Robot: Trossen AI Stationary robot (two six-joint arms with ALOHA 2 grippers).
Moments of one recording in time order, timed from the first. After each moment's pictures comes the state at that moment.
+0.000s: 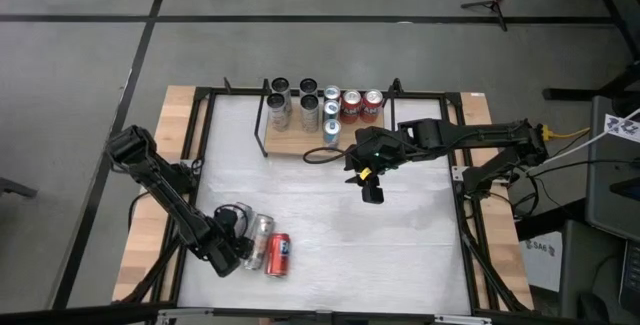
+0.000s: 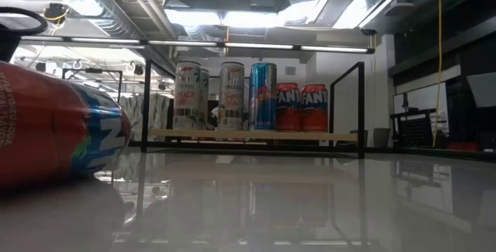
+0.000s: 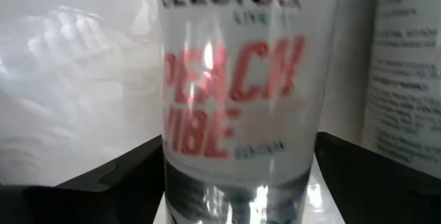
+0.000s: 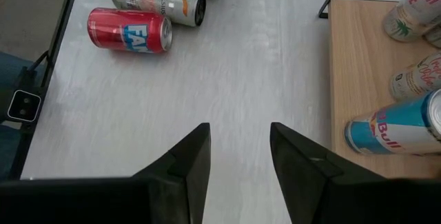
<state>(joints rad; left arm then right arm) -0.84 1.57 0.85 -0.79 -0.09 -2.16 0.08 1.55 1.58 -0.91 -0.06 0.02</state>
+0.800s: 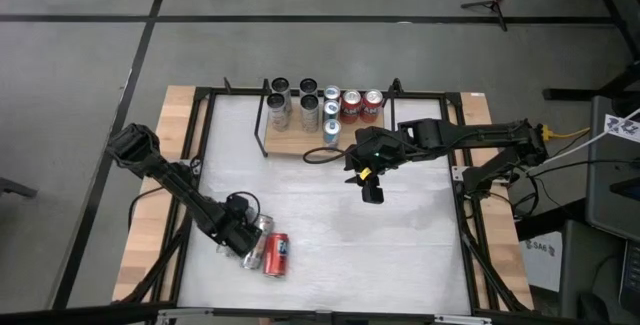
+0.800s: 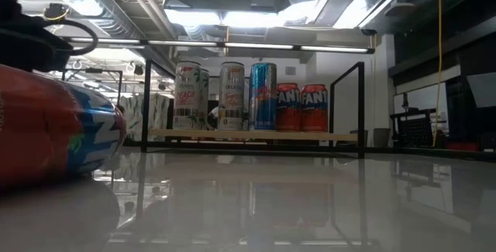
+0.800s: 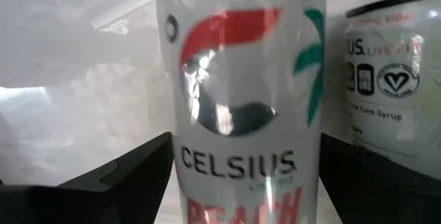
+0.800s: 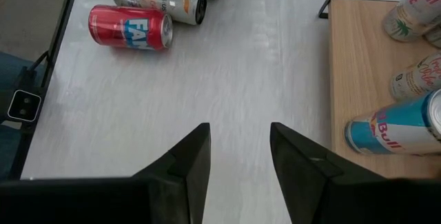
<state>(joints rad) -0.65 1.57 0.85 -0.87 -0.09 -1.87 0.08 1.55 1.58 -0.91 -0.06 0.02</state>
